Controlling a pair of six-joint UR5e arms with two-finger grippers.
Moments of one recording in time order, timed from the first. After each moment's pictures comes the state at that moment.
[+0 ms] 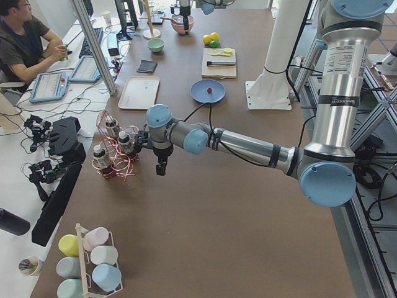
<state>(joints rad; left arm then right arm) -1.36 -1.62 -1.73 -1.69 -2.33 -0.24 1.17 -1.44 1.78 -1.45 2.35 0.37</state>
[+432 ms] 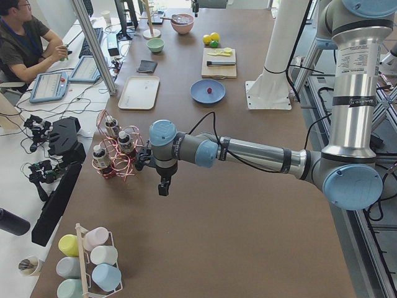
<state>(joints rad) -1.43 -1.56 -1.73 -1.66 -2.32 -0.13 1.41 -1.64 1.72 -1.46 2.38 -0.01</state>
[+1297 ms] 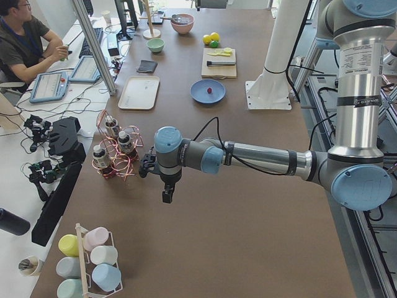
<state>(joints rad) -1.43 -1.51 -1.72 -1.71 -2.30 -0.12 1.51 -1.61 1.64 -1.56 2.42 -0.14</state>
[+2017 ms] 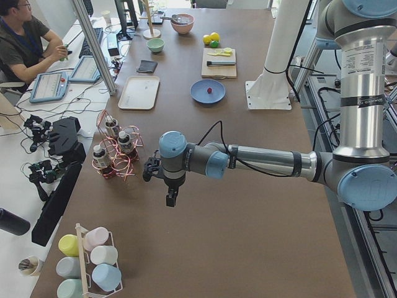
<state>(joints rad) -1.43 -1.49 -1.72 -1.73 -2.30 -0.12 1.53 -1.51 1.64 -1.77 2.37 -0.25</state>
